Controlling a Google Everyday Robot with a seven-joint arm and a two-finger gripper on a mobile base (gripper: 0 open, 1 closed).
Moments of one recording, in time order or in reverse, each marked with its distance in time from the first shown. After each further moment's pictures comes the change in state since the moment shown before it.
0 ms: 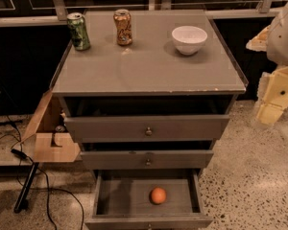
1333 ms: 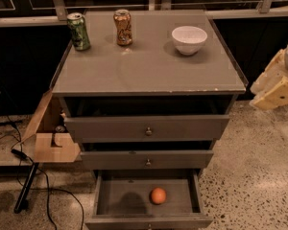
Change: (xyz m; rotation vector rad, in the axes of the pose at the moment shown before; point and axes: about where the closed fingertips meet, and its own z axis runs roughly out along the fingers) arm 0.025 0.005 0.011 -0.035 -0.108 0.099
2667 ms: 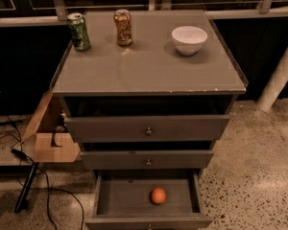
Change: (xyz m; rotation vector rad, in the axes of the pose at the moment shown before) arm 0.153 0.066 -0.222 0.303 -0.181 0.139
